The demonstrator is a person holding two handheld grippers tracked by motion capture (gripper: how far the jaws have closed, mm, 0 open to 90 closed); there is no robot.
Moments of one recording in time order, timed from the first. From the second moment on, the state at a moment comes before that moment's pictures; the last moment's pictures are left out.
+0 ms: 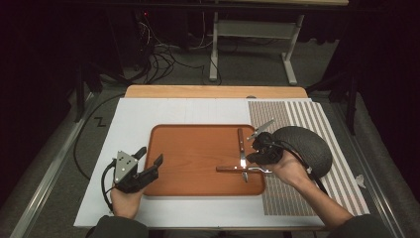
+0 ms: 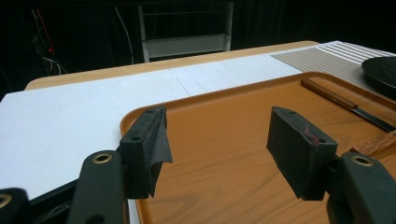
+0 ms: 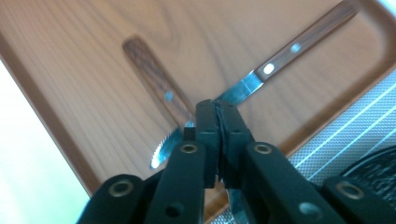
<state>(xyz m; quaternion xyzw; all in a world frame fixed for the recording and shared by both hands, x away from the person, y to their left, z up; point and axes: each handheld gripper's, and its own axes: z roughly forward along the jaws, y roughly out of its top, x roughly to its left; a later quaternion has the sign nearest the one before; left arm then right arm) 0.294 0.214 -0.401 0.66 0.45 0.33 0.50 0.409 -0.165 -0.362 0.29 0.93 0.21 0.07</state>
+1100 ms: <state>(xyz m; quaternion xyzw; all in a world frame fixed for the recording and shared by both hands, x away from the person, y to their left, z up) 0.294 0.214 -0.401 0.66 0.45 0.33 0.50 0.405 -0.156 -0.381 0.21 0.97 0.15 0.03</state>
